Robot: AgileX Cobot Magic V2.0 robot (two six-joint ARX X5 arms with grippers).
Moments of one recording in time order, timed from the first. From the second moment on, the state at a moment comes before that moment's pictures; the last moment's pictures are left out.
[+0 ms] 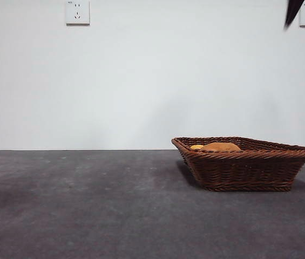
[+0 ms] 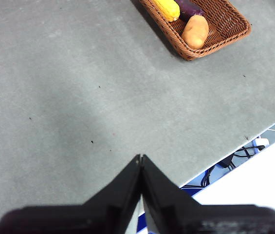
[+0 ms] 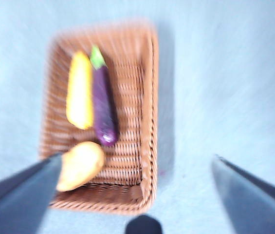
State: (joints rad) left arm -0.61 0.70 1.27 -1.32 -0.02 -0.19; right arm -0.04 1.42 1.66 -1.10 -0.27 0.02
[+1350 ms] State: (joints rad) left arm -0.31 0.55 0.89 -0.72 -0.01 -0.18; right arm -0.04 1.22 1.66 -1.35 -0.23 -0.01
